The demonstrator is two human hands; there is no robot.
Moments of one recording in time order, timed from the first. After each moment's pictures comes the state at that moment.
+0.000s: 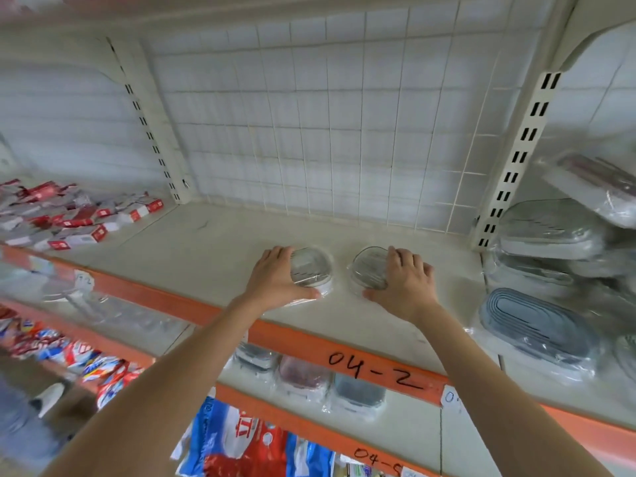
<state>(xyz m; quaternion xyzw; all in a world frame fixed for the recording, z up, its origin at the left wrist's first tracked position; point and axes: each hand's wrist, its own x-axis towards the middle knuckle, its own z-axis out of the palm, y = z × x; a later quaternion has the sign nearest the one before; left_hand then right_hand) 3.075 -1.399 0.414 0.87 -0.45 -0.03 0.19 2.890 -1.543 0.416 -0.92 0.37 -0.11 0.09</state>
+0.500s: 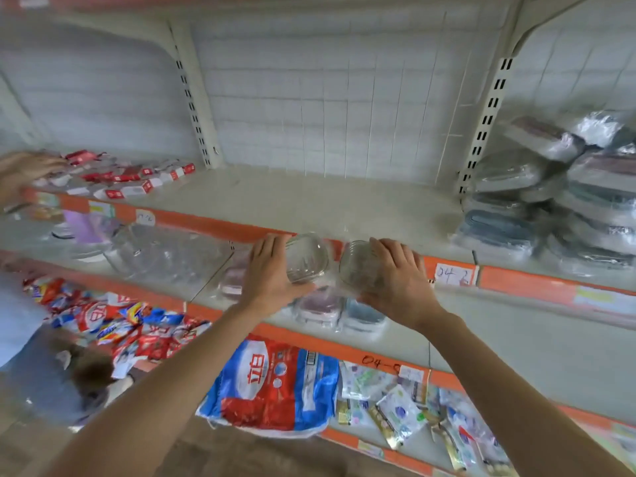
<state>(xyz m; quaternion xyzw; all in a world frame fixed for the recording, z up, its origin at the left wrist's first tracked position) 2.980 -1.214 0.404 0.82 -0.49 0.14 0.26 2.789 -1.352 0.412 -0.95 0.24 -0.22 0.03</state>
